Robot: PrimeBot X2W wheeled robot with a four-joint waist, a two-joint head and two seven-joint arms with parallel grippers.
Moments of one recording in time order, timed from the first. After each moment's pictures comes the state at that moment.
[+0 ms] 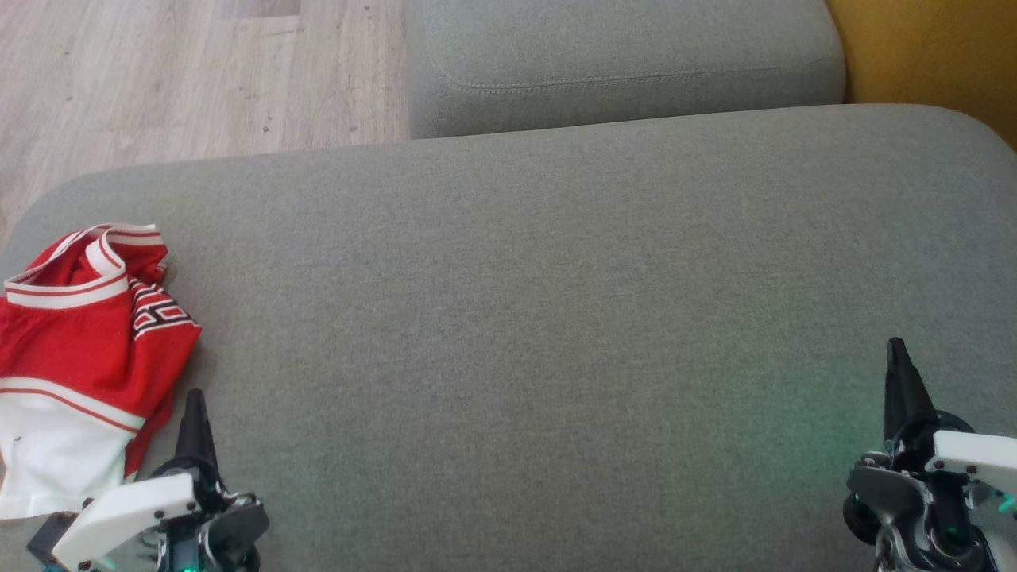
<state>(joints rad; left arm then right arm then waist) -0.06 0.04 0.08 0.28 -1.60 -0.12 0.11 -0.05 -0.05 -0.13 0.28 1.60 0.12 0.11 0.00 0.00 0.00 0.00</state>
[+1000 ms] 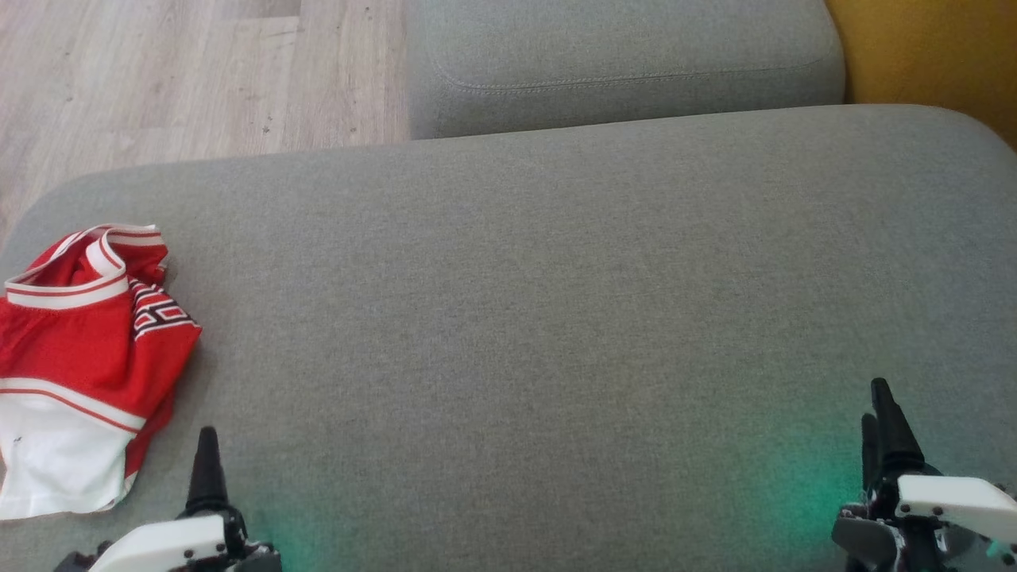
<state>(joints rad) 0.01 0.04 0.05 0.34 -1.50 -0.10 0.07 0.01 -0.04 -0.10 0.36 1.50 0.12 0.07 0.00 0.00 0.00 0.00</state>
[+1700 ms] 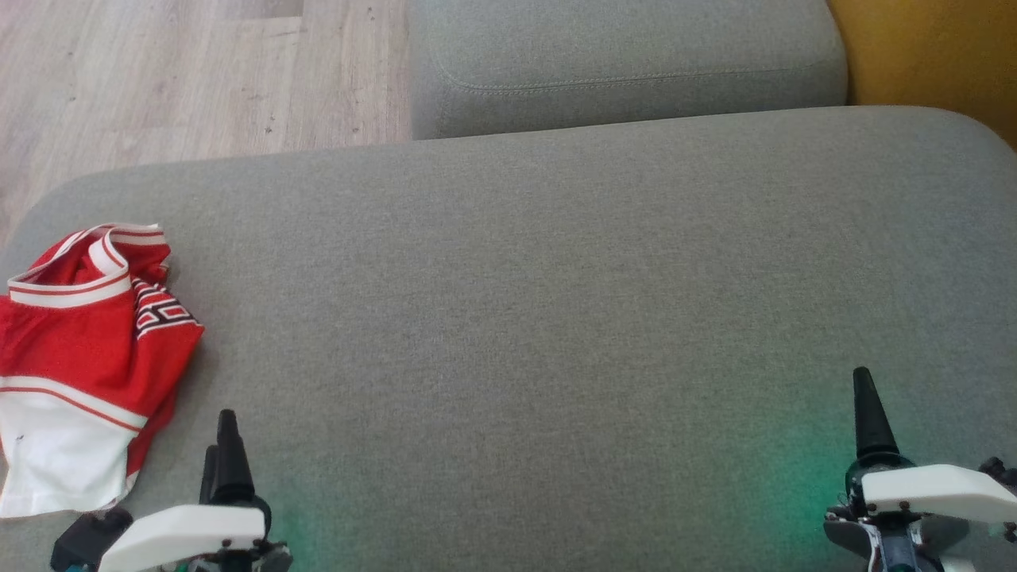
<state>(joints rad) 0.01 0.04 0.00 0.30 -1.16 -0.07 0.00 0.01 -0.04 -0.07 0.34 1.16 0.12 0.01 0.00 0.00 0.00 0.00</state>
